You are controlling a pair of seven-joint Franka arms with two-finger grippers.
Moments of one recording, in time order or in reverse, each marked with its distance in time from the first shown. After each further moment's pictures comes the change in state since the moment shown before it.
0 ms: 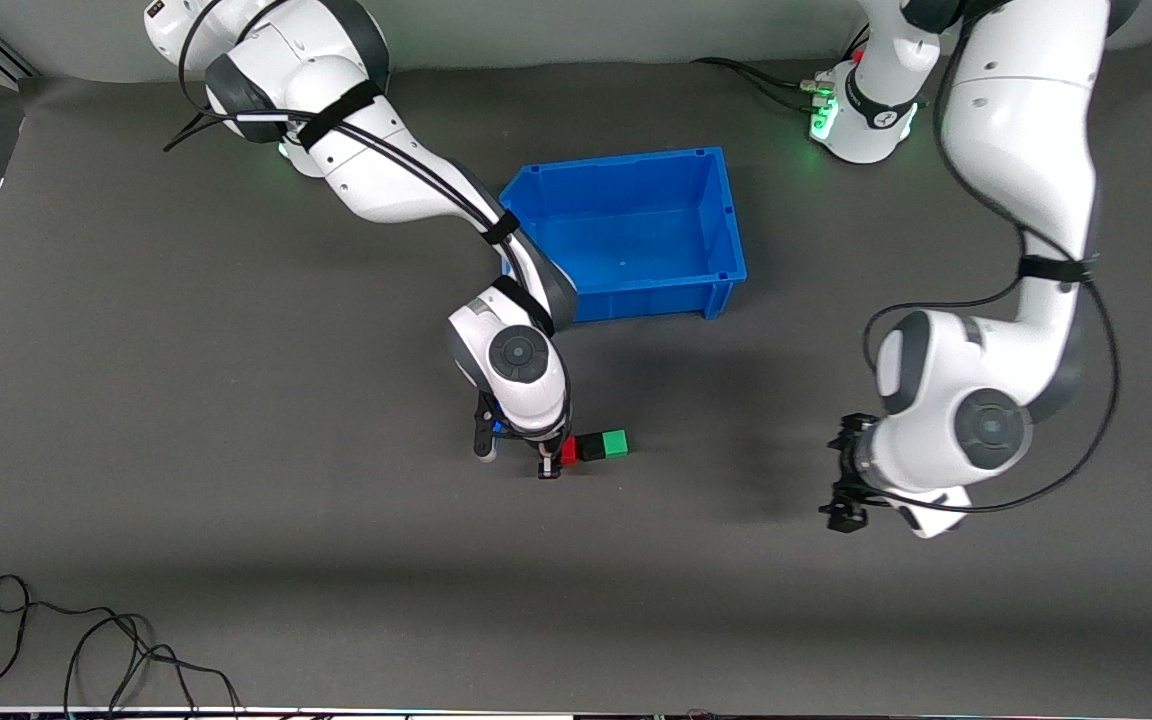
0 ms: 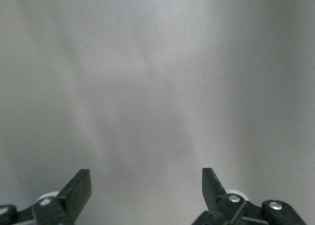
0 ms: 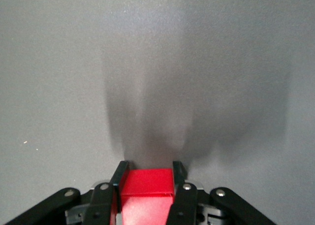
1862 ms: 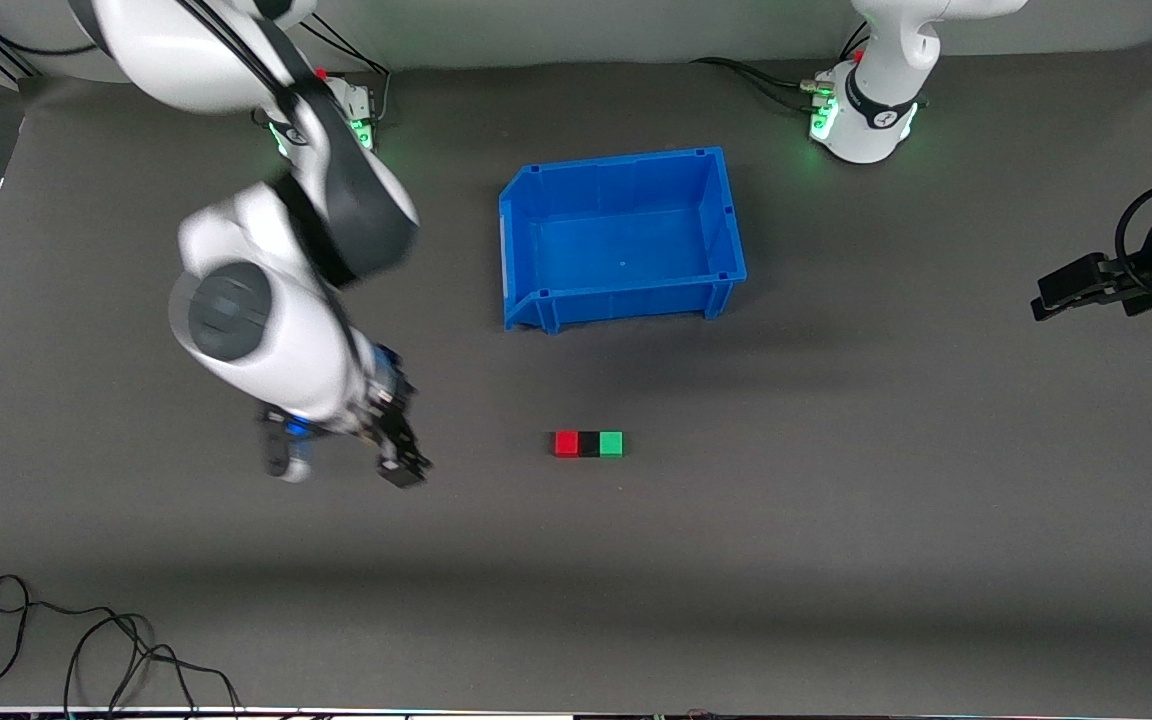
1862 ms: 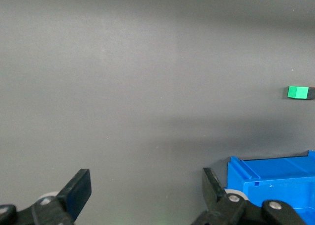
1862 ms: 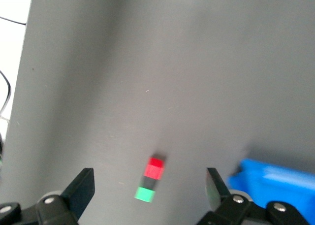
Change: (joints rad) left arm 0.205 -0.531 -0.018 0.007 0.090 -0.547 1.354; right arm -0.238 -0.419 -0.008 0.197 0.117 -0.743 -0.691
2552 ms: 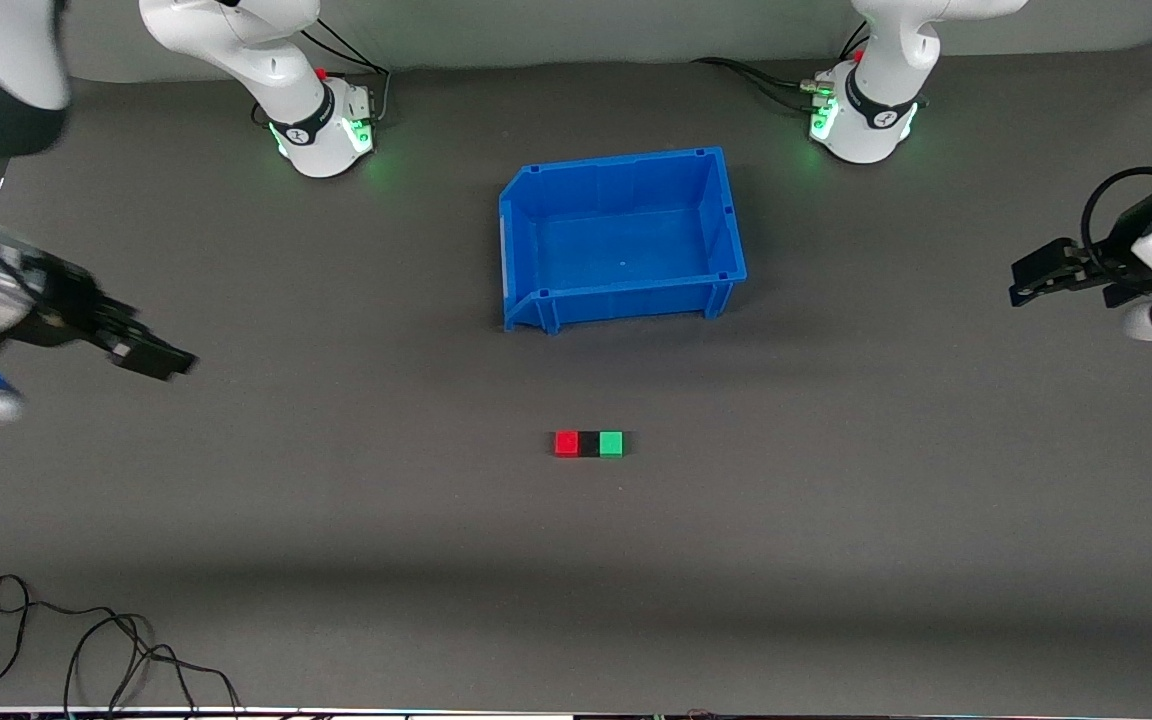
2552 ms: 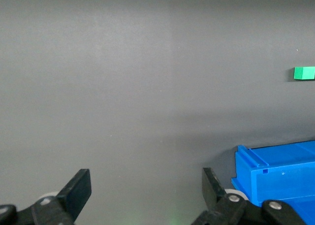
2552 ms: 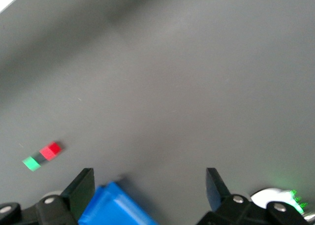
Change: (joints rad) left arm 0.002 -0.033 -0.056 -0.051 0.041 0.004 0.039; right arm -0.232 -0.332 -0.116 -0.210 -0.001 -0.225 -1.000
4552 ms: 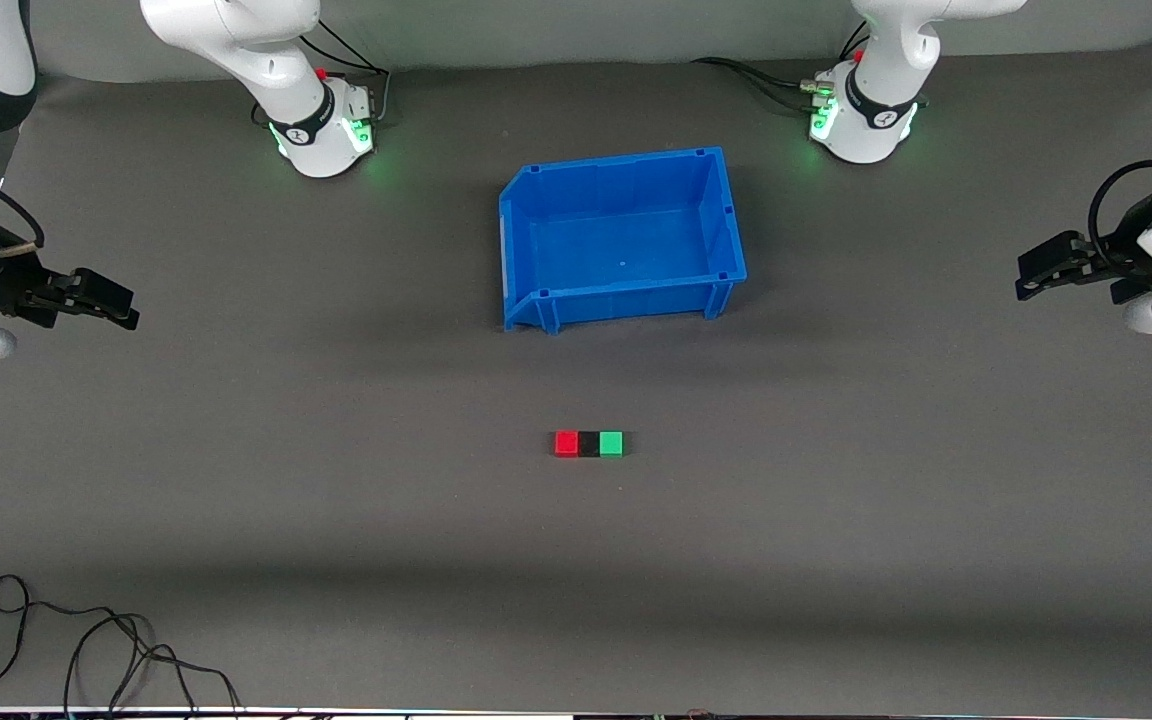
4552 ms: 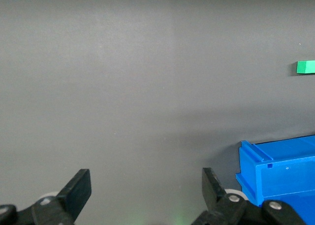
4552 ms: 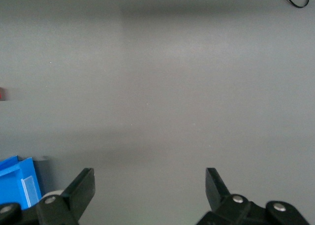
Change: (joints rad) left arm 0.016 -0.005 -0.002 0.004 0.004 -0.018 0.026; right arm -0.129 -0.210 0.101 -0.351 -0.116 0.234 -0.506
